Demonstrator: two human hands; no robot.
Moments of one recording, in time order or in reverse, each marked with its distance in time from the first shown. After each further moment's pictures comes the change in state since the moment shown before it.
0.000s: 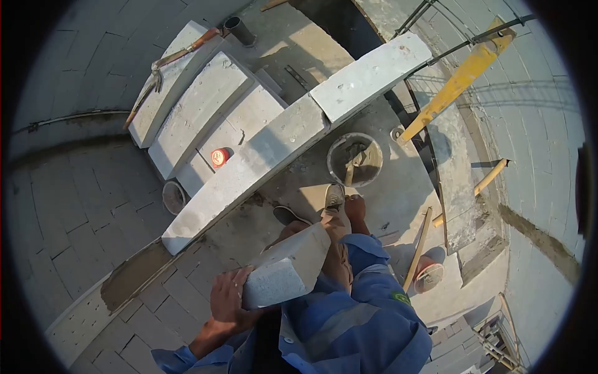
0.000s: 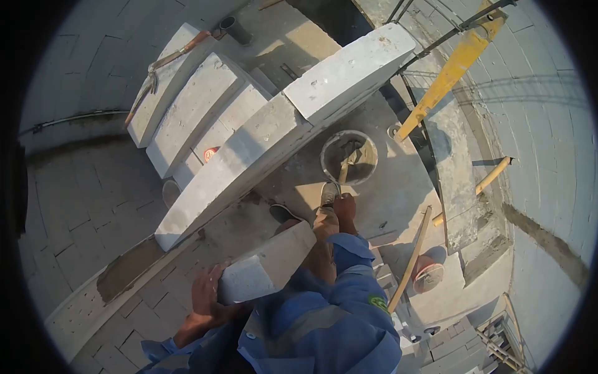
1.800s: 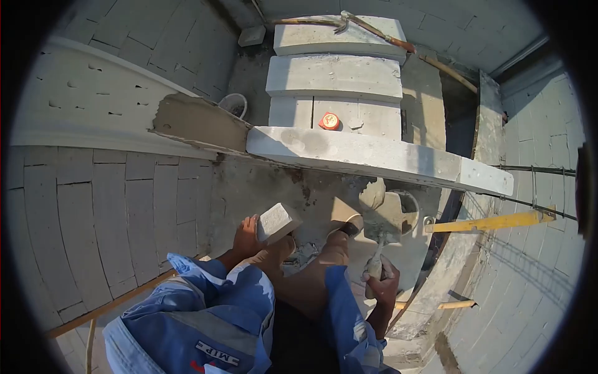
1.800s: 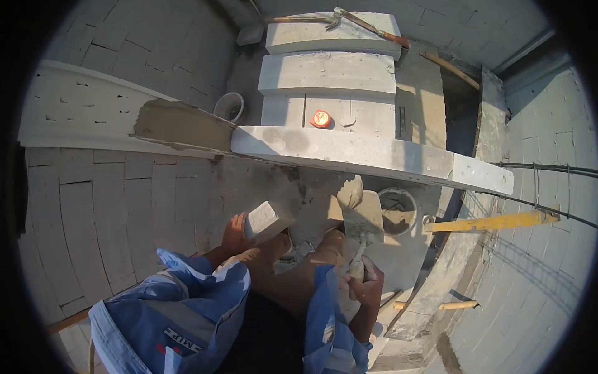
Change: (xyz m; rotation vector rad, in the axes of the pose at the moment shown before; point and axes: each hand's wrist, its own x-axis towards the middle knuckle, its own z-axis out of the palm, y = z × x) left_hand -0.136 -0.169 0.260 -0.122 0.405 -0.658; right_hand -0.248 -0.108 -0.177 0.398 -0.715 -0.557
